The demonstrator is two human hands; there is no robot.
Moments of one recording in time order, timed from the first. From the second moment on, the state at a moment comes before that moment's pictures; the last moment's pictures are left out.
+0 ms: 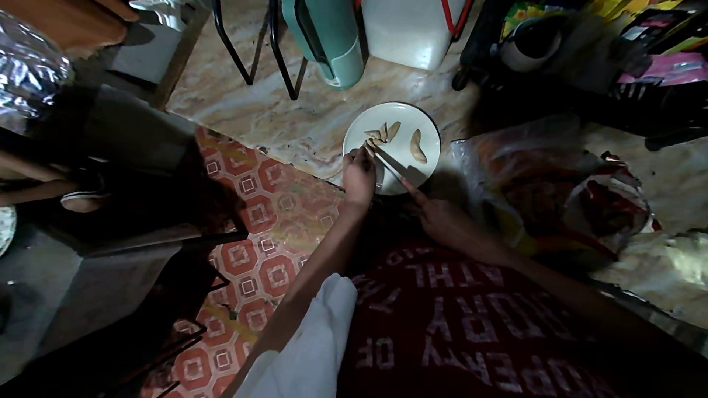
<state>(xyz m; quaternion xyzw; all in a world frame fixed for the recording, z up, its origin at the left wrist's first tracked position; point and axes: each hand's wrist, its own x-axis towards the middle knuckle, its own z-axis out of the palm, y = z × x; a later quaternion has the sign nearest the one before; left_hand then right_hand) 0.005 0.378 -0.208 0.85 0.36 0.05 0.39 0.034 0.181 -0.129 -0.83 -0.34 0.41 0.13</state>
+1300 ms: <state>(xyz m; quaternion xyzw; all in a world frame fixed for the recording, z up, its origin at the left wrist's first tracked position) -0.026 0.348 -0.213 0.96 0.12 0.00 0.25 0.046 0.190 -0.133 -0.82 -0.30 0.48 0.13</state>
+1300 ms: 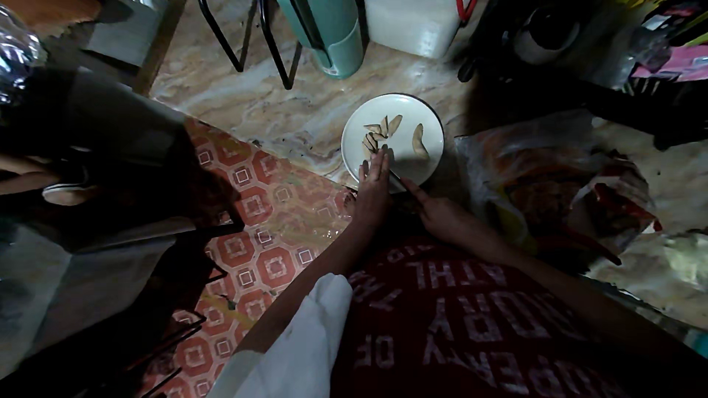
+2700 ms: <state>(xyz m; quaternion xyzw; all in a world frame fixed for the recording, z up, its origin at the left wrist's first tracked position) 0.054 0.332 -0.188 0.89 0.22 -0.11 0.38 0.037 0.112 -0.122 -0.90 -0.16 0.30 0.28</state>
